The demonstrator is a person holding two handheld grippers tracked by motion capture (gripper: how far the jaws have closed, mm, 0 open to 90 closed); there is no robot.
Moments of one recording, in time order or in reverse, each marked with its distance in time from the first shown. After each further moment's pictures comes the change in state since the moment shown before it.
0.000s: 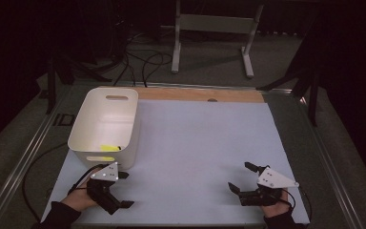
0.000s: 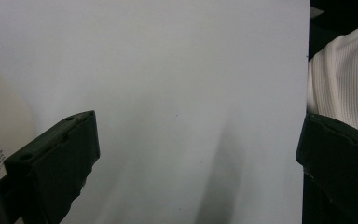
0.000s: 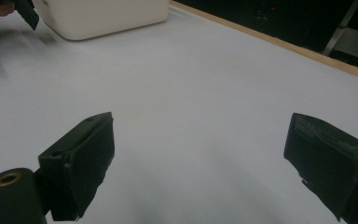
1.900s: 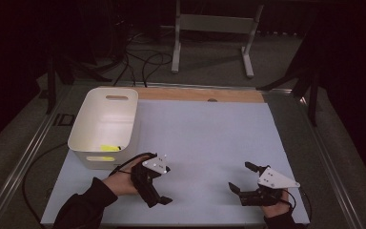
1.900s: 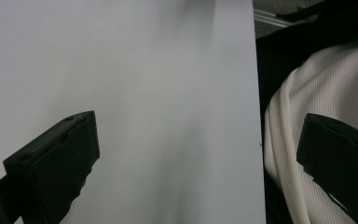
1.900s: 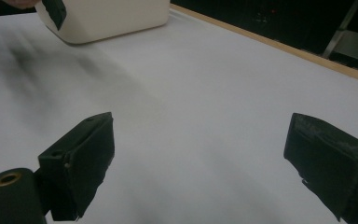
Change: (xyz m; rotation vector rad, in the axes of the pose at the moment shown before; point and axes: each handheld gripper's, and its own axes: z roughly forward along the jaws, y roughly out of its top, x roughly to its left) left arm -0.026 0.114 0.057 0.112 -0.162 0.171; right arm 0.000 0.001 -0.002 -0.009 0.002 0.005
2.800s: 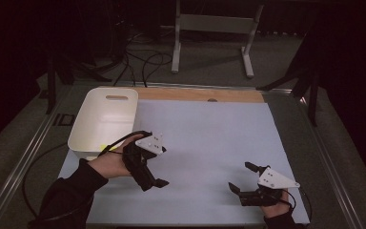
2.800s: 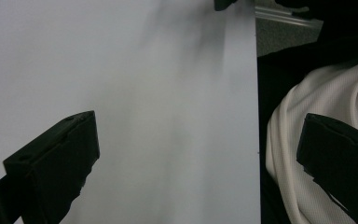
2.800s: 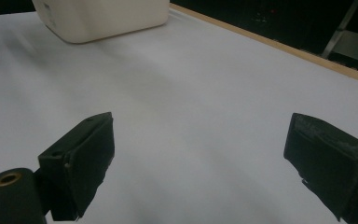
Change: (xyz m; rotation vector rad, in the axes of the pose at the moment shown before) left arm -0.004 0.055 -0.060 0.022 0.076 0.063; right arm 0.000 0.000 0.000 -0.001 -0.005 -0.001
